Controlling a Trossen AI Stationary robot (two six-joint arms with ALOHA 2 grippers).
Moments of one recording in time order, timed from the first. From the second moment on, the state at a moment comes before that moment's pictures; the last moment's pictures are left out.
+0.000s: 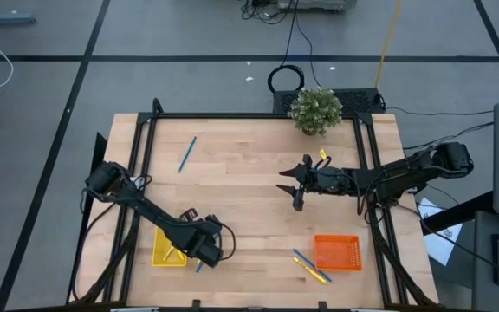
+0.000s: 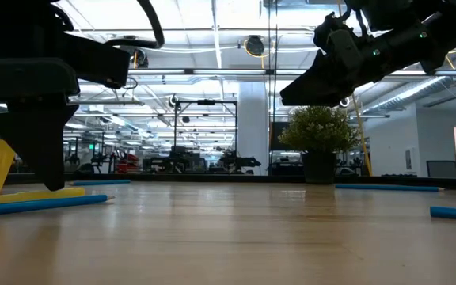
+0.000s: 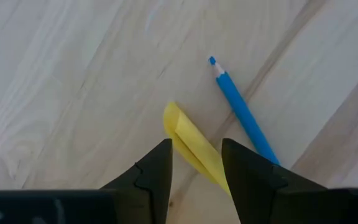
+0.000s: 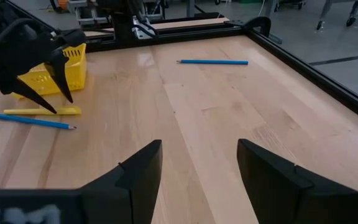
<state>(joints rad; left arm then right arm) -0.56 1.85 1.15 -0.86 -0.29 -1.13 0.06 1.27 0.44 0.48 0.28 0.14</state>
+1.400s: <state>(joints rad) -0.51 1.74 1.07 -0.75 -0.38 -0.91 0.06 1.27 0.44 0.48 0.28 0.14</state>
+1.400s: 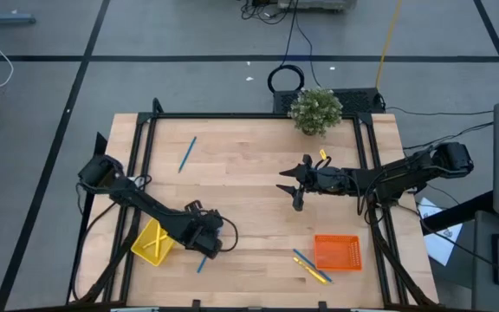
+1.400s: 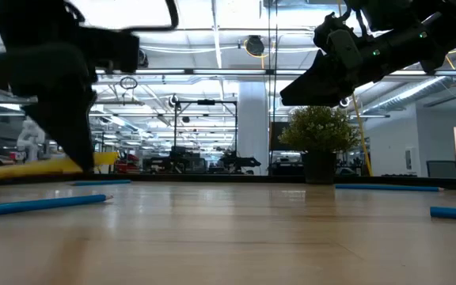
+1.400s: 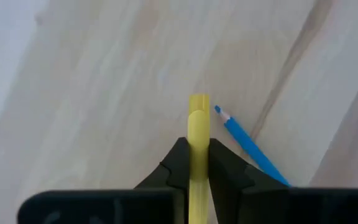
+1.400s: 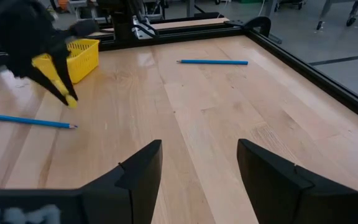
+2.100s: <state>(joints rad) -0.35 1.20 0.97 -0.20 -0.65 -0.12 0.06 1.27 0.44 0.49 0.28 0.14</state>
